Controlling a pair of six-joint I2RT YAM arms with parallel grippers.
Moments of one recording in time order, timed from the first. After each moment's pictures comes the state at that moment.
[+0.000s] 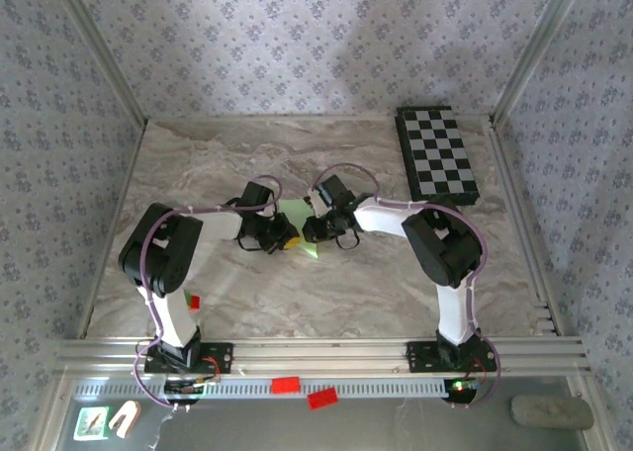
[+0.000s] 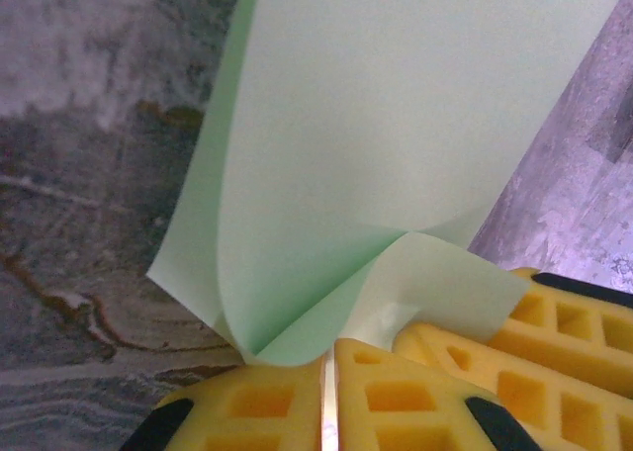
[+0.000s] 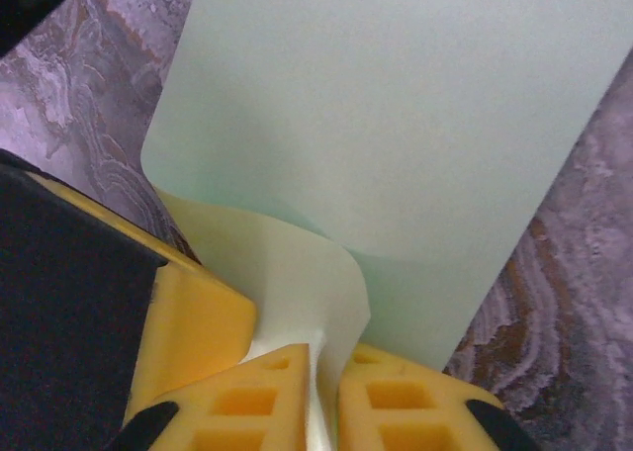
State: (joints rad) left arm -0.47 1.81 0.89 -0.14 0.57 -1.06; right arm 0.67 1.97 1.21 -0.26 -0.36 0.34
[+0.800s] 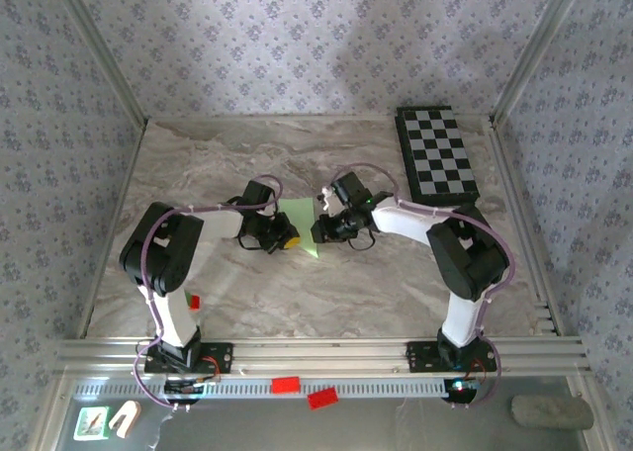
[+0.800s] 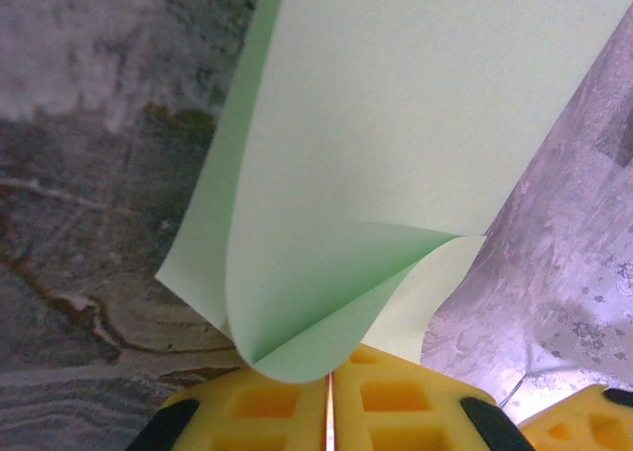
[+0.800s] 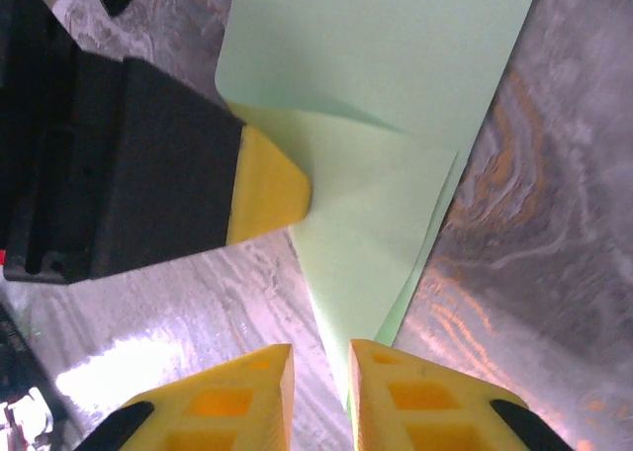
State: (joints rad) left arm -0.47 1.82 0.91 -0.17 0.56 -1.06; right arm 0.64 1.81 1.11 -0.34 -0.50 0.42
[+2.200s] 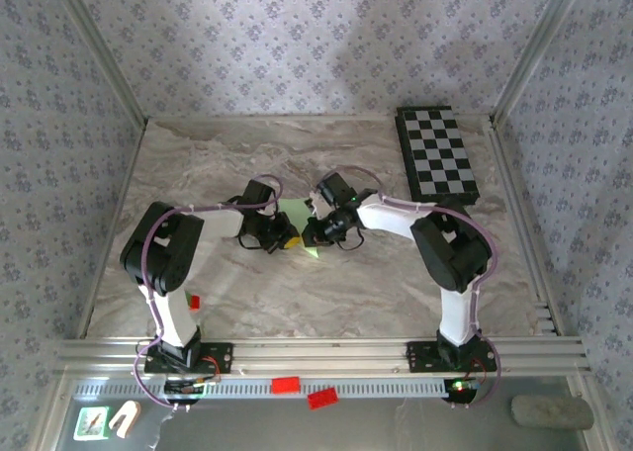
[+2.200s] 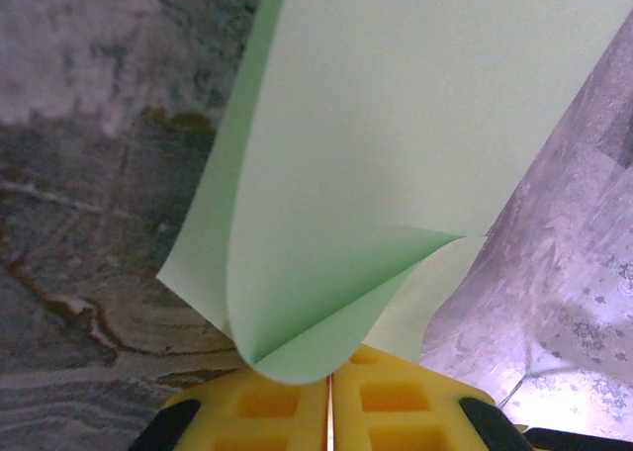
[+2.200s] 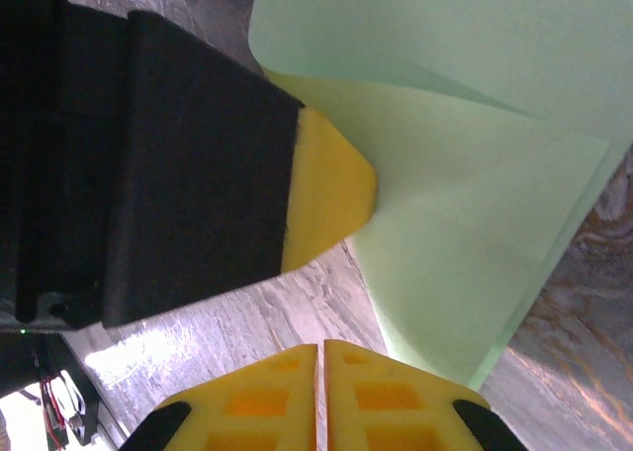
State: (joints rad) left arm -0.47 1.82 0.92 -0.18 0.56 -1.06; right arm 0.68 1.92 1.23 -0.41 -0.54 0.45
